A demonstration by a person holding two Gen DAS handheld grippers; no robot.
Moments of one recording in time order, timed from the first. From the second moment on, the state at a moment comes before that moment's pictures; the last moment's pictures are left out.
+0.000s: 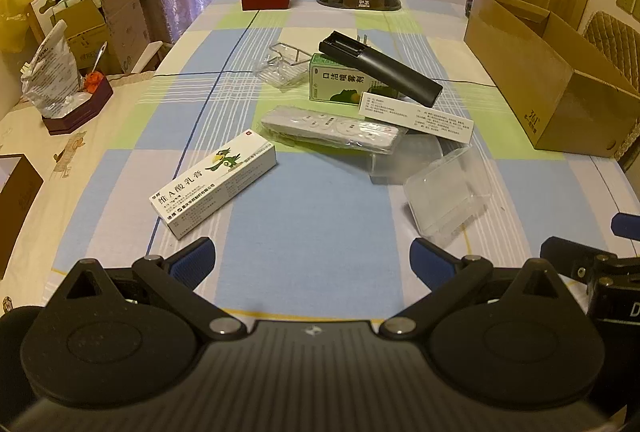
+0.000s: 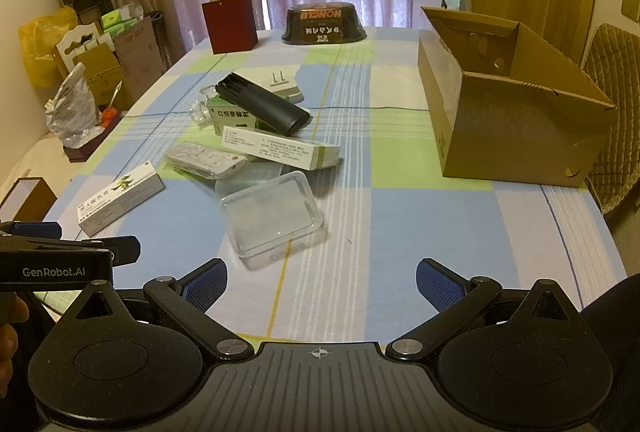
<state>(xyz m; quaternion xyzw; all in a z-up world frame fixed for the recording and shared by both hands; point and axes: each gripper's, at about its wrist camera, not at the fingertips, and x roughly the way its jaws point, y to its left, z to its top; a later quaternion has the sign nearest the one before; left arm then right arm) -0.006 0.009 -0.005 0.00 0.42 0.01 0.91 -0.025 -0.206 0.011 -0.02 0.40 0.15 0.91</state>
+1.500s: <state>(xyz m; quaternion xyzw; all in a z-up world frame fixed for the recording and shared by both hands) -0.005 0.012 -0.004 -0.01 0.43 0.01 0.90 -0.024 -0.211 0.013 0.00 0.39 0.15 0.91</state>
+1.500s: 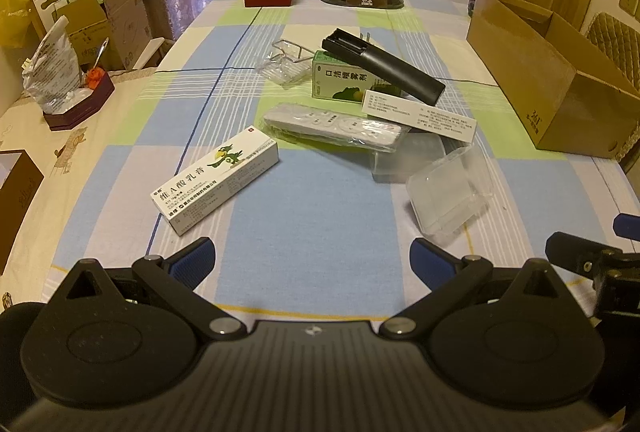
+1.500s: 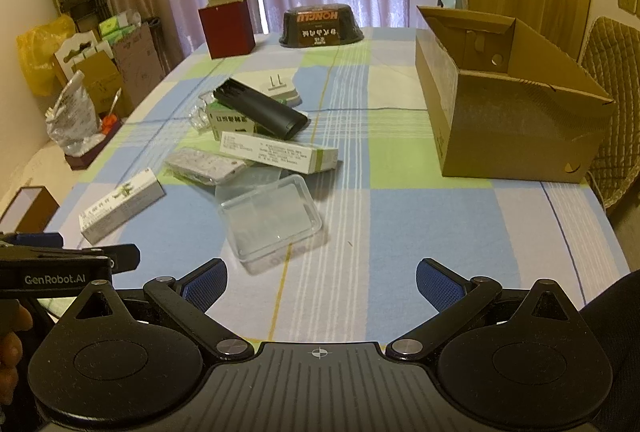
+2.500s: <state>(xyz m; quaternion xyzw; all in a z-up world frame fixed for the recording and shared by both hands) 0.071 0.075 -0.008 0.18 0.44 -0.07 0.88 0.035 -0.157 -0.024 -0.14 0.40 0.25 0.87</state>
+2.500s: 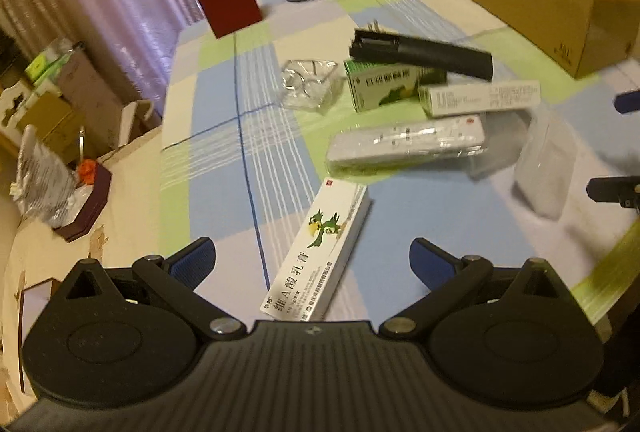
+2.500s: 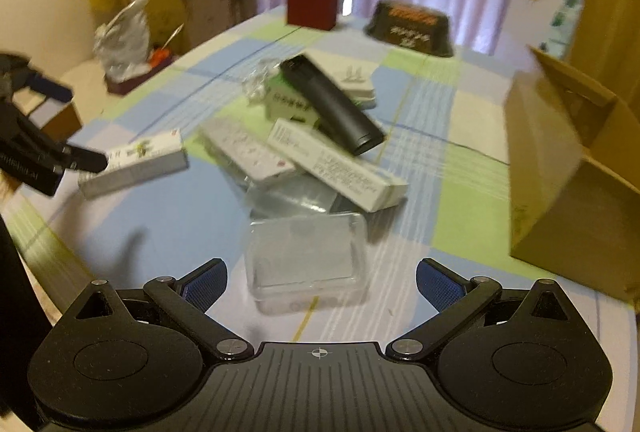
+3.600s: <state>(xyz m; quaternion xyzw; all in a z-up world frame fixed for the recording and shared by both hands) 0.129 0.095 -0.062 0.21 0.50 -0.21 0.82 0.076 -0.134 -0.068 -0.18 0.42 0.27 0.85</state>
